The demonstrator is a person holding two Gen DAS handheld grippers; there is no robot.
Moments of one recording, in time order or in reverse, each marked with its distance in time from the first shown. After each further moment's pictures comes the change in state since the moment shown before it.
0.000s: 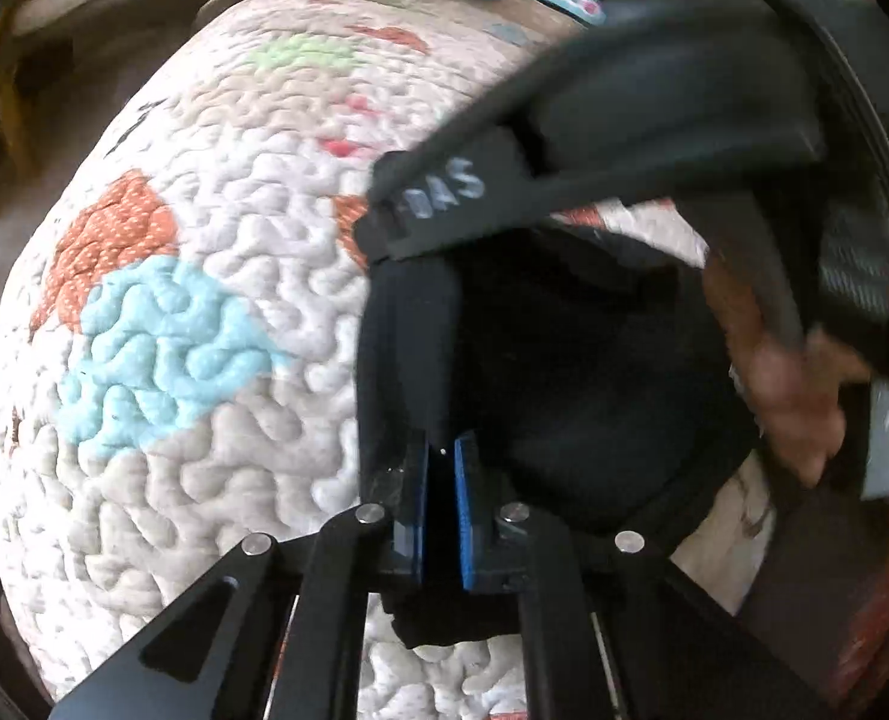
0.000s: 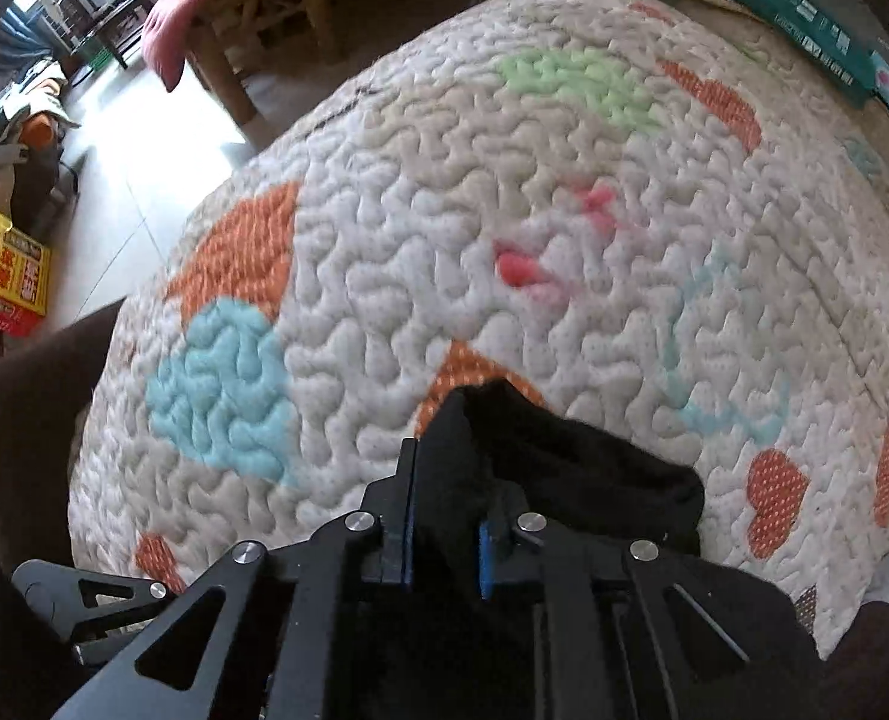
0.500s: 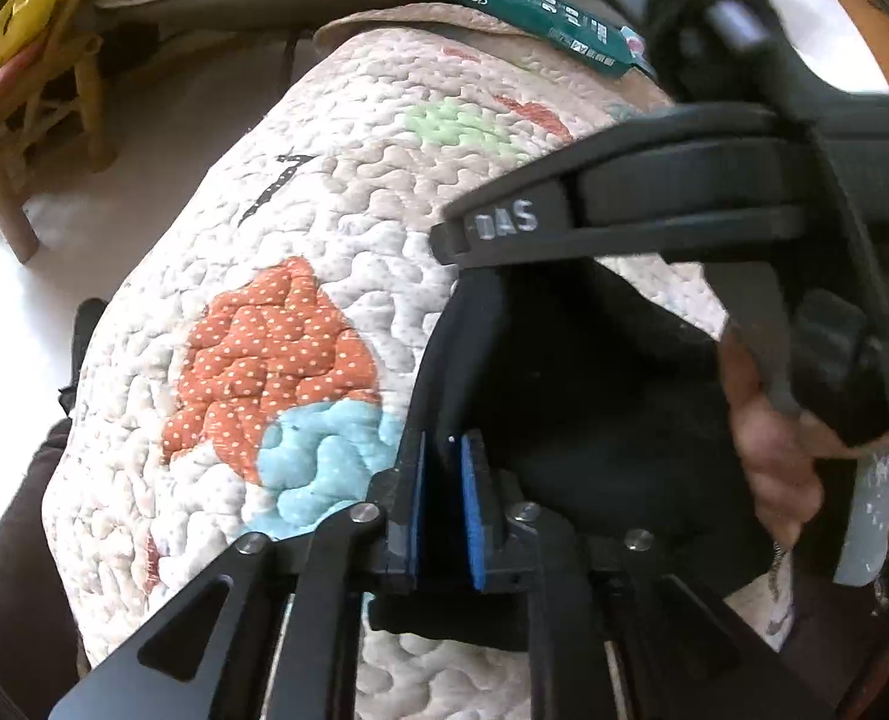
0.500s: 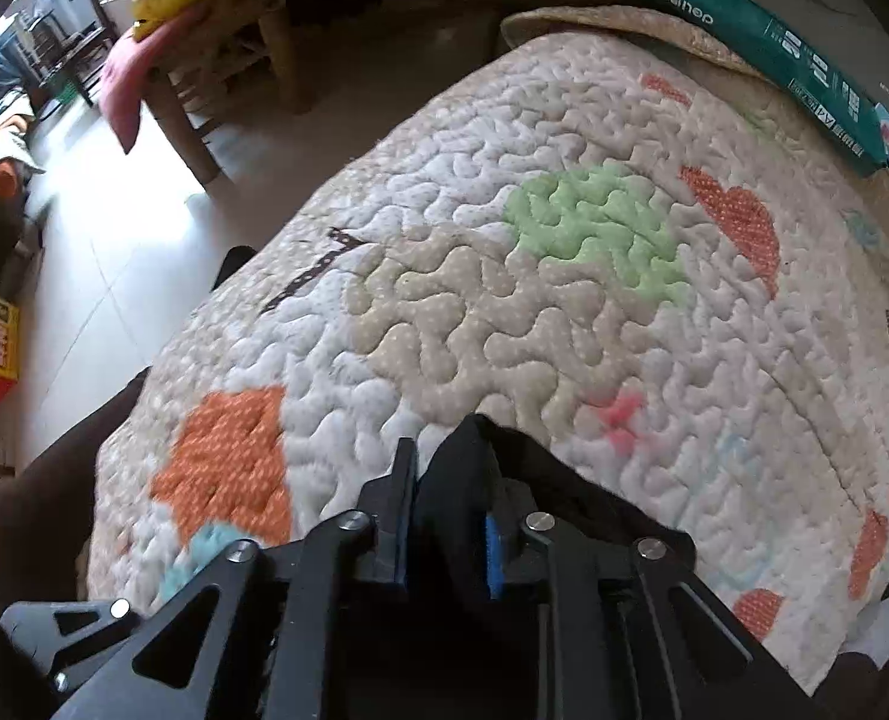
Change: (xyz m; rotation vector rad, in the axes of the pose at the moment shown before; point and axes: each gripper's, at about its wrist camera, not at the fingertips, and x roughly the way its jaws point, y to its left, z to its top) left arm -0.016 0.076 0.056 -0.110 -0.093 0.135; right arm 0.019 0.014 0.094 0.050 -0.064 -0.072
